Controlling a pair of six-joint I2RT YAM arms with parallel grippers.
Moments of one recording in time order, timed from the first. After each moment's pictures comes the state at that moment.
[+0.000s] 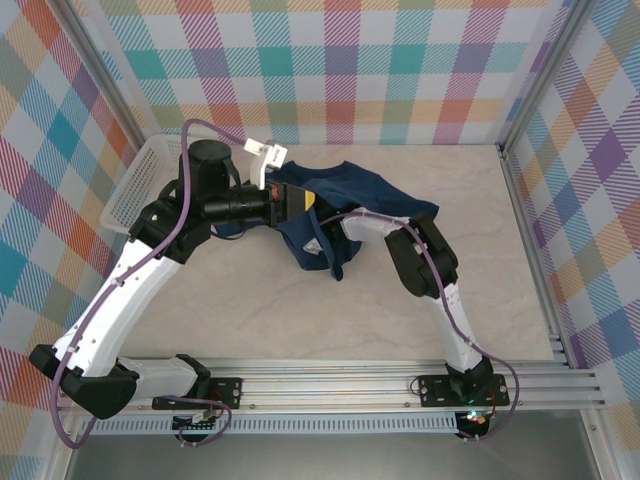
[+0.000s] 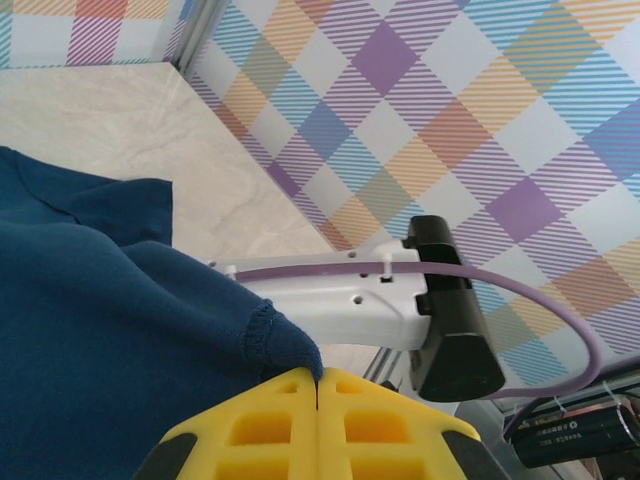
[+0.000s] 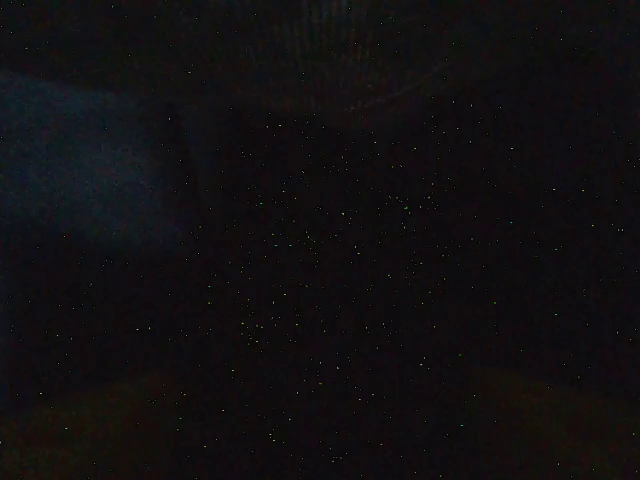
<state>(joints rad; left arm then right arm) -0.57 1.25 1.57 -0.68 0.58 -0.42 0.67 2.31 1.68 -0.16 0.36 -0.22</state>
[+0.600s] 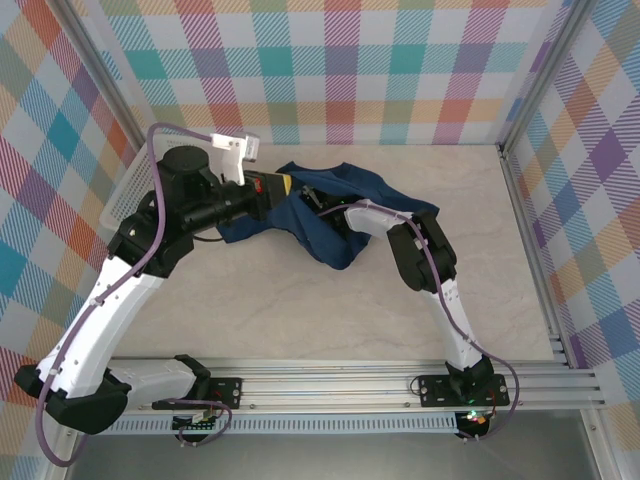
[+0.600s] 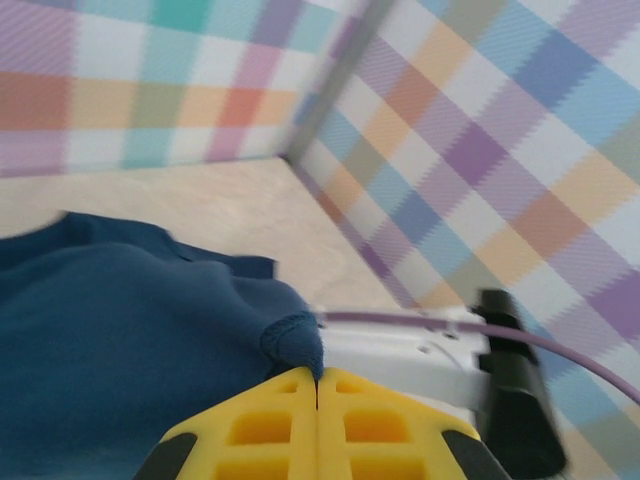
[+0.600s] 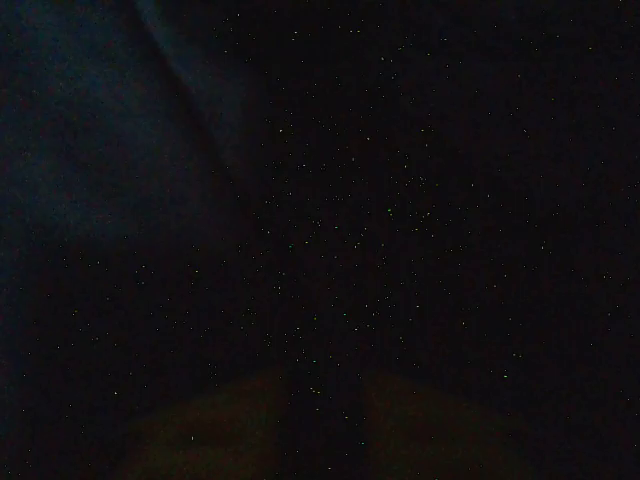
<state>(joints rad) -0.58 1.16 1.56 -0.66 0.23 -0.42 0.62 2.35 1.76 -0.29 0.29 -0.25</state>
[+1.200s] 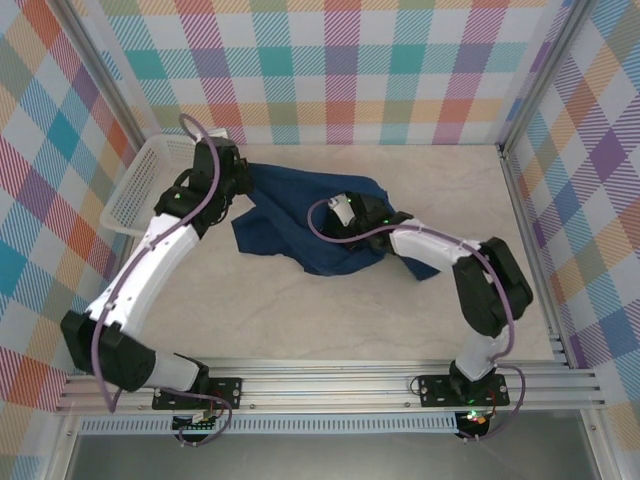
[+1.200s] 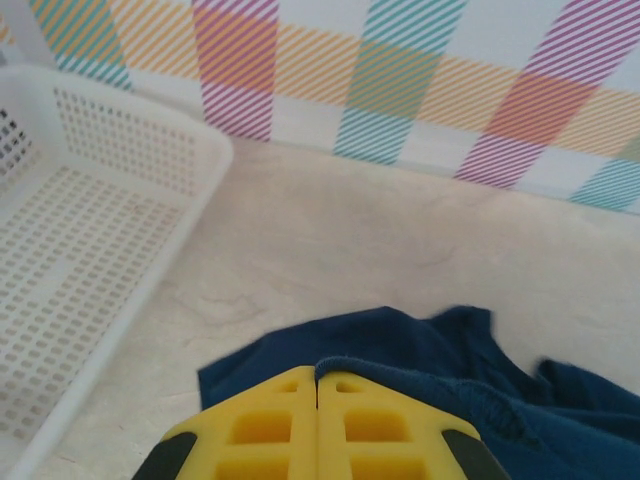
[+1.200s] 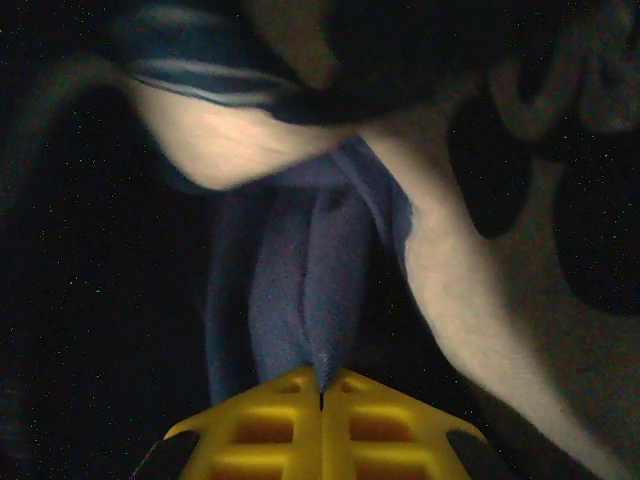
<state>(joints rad) -0.35 1.43 1.44 -0.60 -0.34 -0.39 0.61 1.73 1.16 -0.22 -0.04 -0.20</state>
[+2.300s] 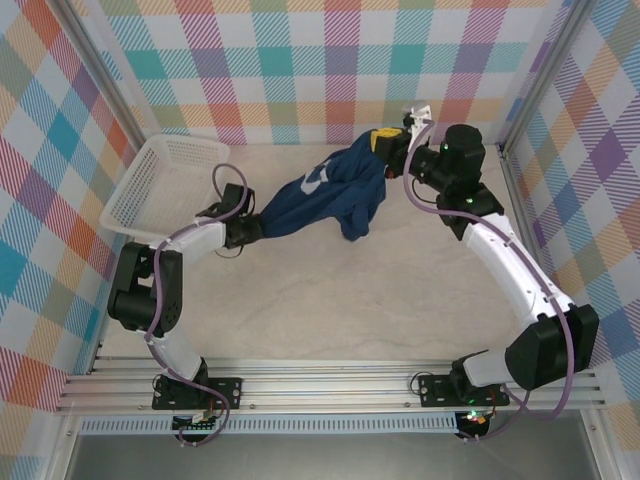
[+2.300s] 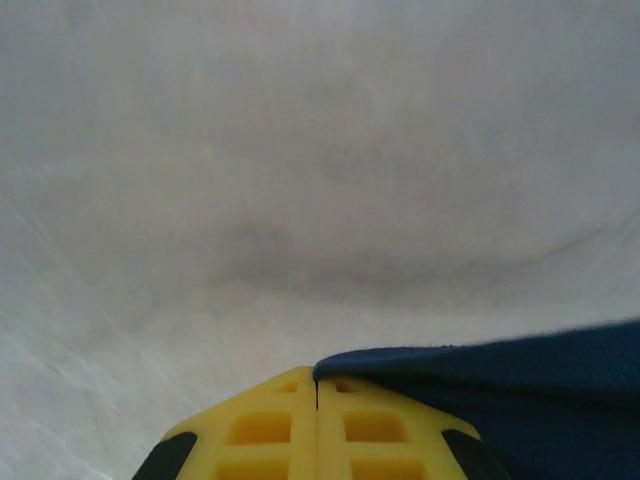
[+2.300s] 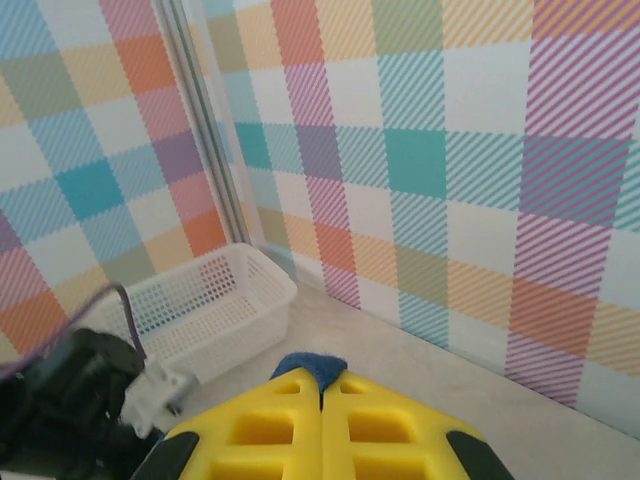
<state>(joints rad) -0.24 1.73 1.05 -0.36 -0.05 -0.49 0.33 1.38 1.32 0.04 -0.49 0.14</state>
